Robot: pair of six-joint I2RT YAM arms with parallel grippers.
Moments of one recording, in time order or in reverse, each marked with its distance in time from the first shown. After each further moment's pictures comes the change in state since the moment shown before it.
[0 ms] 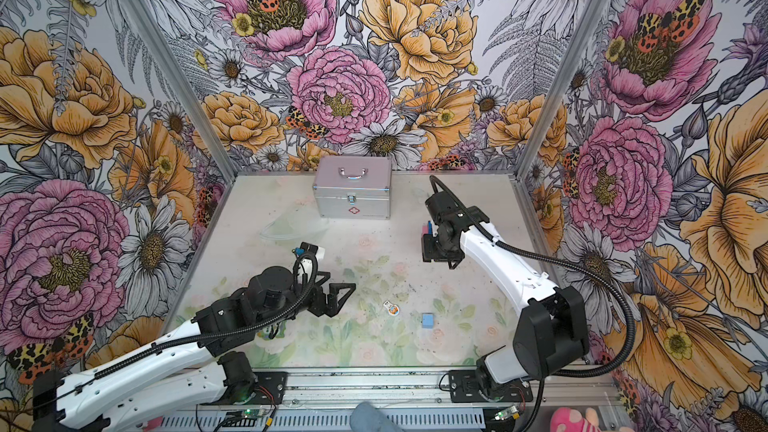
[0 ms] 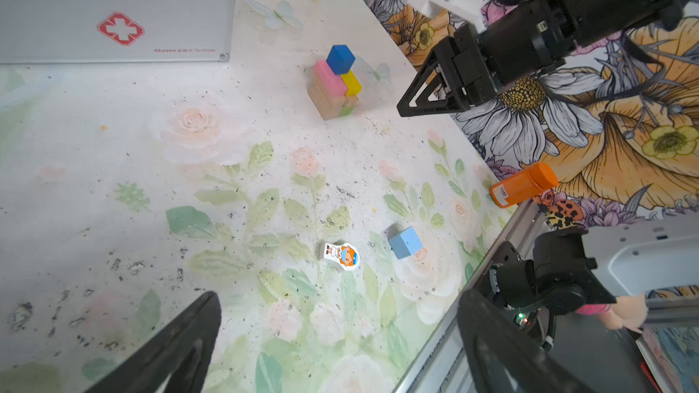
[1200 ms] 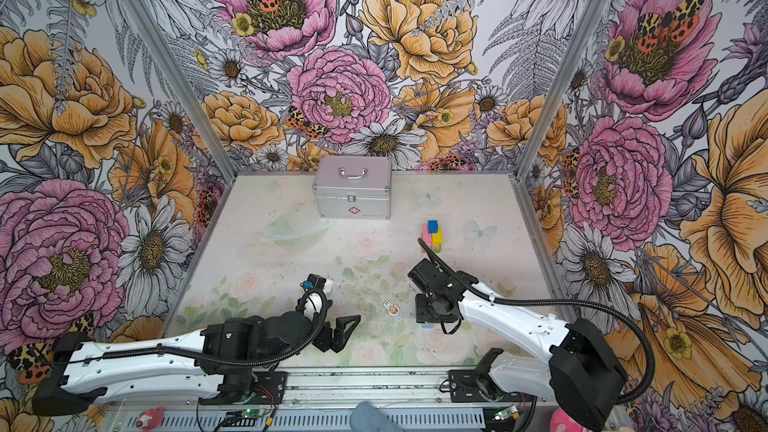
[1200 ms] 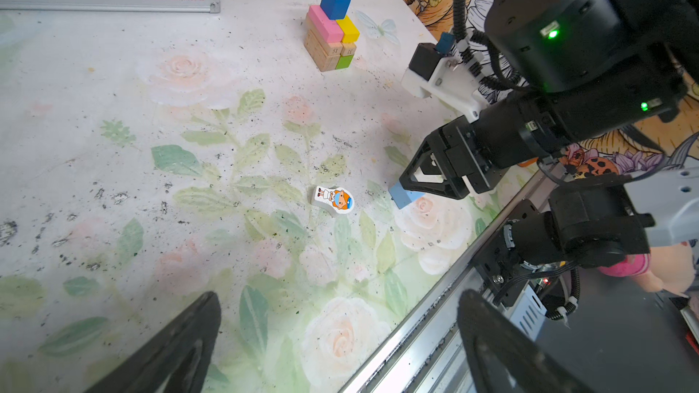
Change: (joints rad) left arm -0.377 -0.007 -0.047 -0.077 -0.370 -0.176; right arm 0.308 -0.240 -0.513 0.227 0.041 0.339
